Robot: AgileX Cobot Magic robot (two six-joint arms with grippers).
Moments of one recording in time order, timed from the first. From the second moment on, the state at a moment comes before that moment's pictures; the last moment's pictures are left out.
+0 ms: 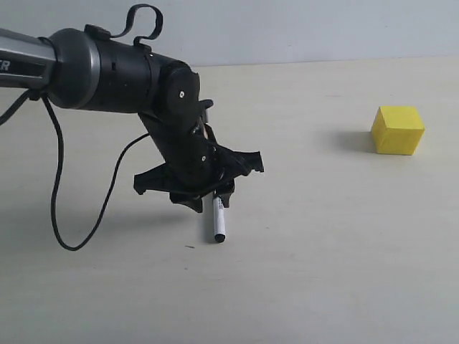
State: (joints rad) left arm -0.75 2.04 -1.34 -0.14 0.73 -0.69; right arm -0.02 0.01 0.00 0.05 0.24 0.08
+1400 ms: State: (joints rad) left arm -1.08 1.03 -0.44 0.05 -0.25 -0.37; right arm -0.02 0.01 0.00 0.05 0.24 0.08
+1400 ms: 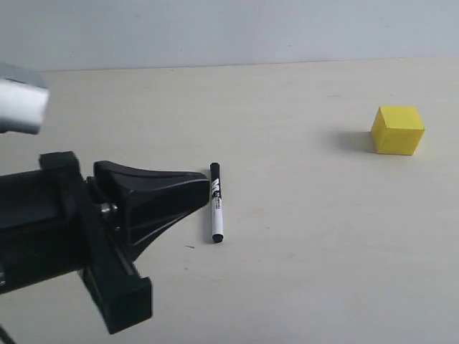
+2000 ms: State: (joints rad) left arm -1.08 0.95 -0.43 0.07 -0.26 -0.30; right arm -0.02 0.01 0.00 0.05 0.24 0.08
